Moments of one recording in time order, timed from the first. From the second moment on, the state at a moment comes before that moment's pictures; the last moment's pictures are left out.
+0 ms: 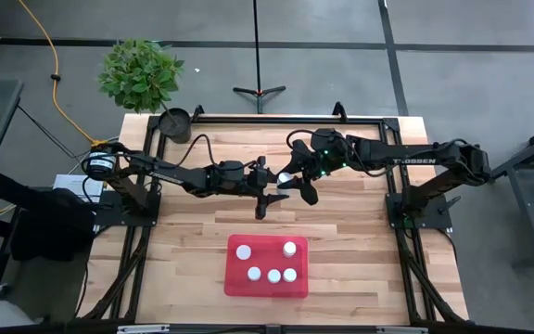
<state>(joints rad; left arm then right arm) 0.04 1.63 0.85 0.63 -0.01 0.04 -0.16 1.42 1.09 -0.16 -0.34 0.06</state>
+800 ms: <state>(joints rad) 0.04 1.63 0.85 0.63 -0.04 -0.03 -0.16 1.42 1.09 -0.16 -0.35 0.04</state>
